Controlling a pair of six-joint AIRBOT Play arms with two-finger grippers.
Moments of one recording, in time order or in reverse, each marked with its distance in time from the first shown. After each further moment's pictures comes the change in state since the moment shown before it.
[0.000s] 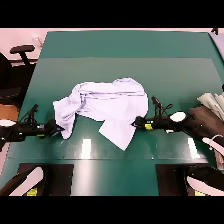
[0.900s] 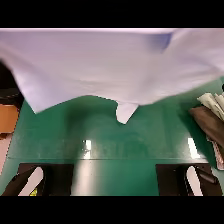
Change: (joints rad) left arm -0.001 0.150 1.623 0.138 -0.296 -0.178; right arm -0.863 0.603 0.889 0.009 0.369 0.008
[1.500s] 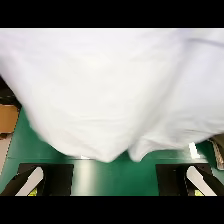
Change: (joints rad) left arm -0.007 -0.071 -0.351 -0.164 0.146 0.132; right arm 0.029 -0.390 0.270 -0.085 0.184 -0.001
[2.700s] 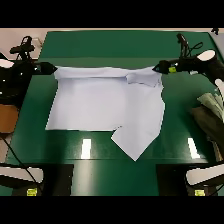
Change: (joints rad) left arm -0.191 -0.646 -0.333 -0.055 0.443 0.400; right arm 0.402 -0.668 -0.220 -0.235 -0.226 -0.168
